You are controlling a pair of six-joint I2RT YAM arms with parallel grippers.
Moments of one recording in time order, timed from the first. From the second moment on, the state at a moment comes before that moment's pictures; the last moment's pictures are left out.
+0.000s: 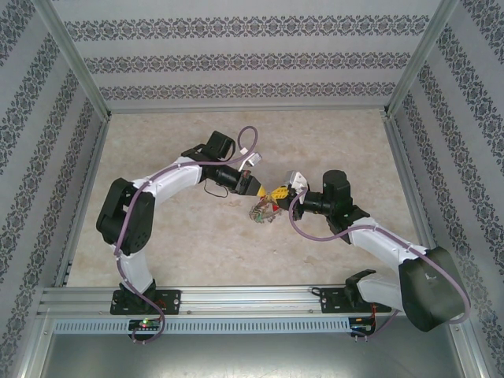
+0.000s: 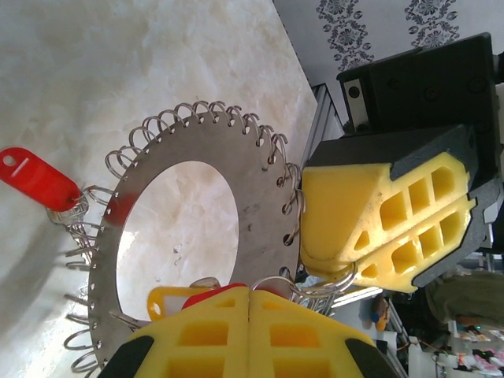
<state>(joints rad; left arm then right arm) -0.48 1.84 1.34 -0.52 1.05 -0.18 0.37 1.19 0.49 0.33 -0.78 -0.26</state>
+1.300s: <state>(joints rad) -0.45 1.56 1.04 -0.14 0.82 -0.11 0.37 1.28 0.48 0.56 -0.80 -0.07</state>
